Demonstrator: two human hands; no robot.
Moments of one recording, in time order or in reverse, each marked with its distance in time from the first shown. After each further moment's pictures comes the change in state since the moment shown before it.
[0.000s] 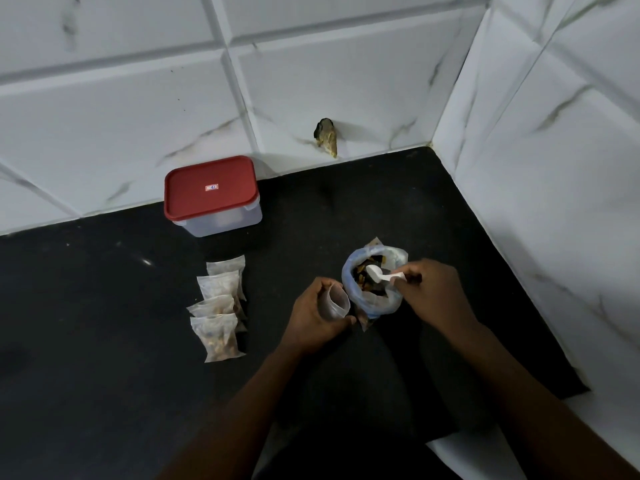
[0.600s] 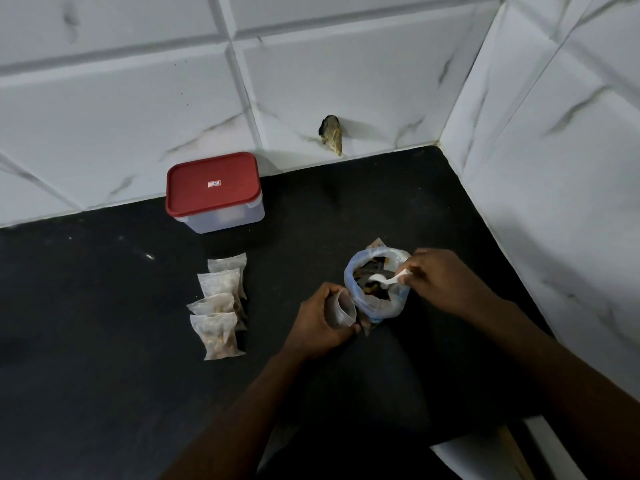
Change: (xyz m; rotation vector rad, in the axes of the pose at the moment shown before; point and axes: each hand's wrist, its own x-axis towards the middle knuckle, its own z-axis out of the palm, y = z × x) left_hand 0.002 -0.008 0.007 0.060 -0.046 -0.005; right_hand 0.035 0.006 -0.032 -0.248 -0.276 -0.287
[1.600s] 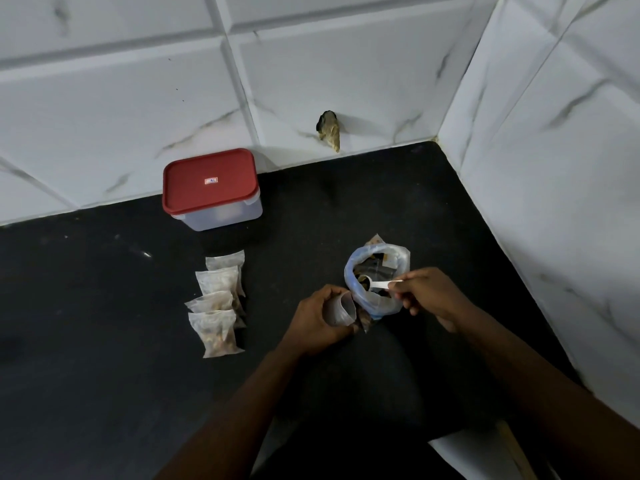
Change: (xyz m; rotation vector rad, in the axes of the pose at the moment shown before) left_hand 0.004 -0.007 -0.003 0.076 -0.096 -0.016; right_hand -0.005 -0.014 0.032 0.724 -0.173 0.641
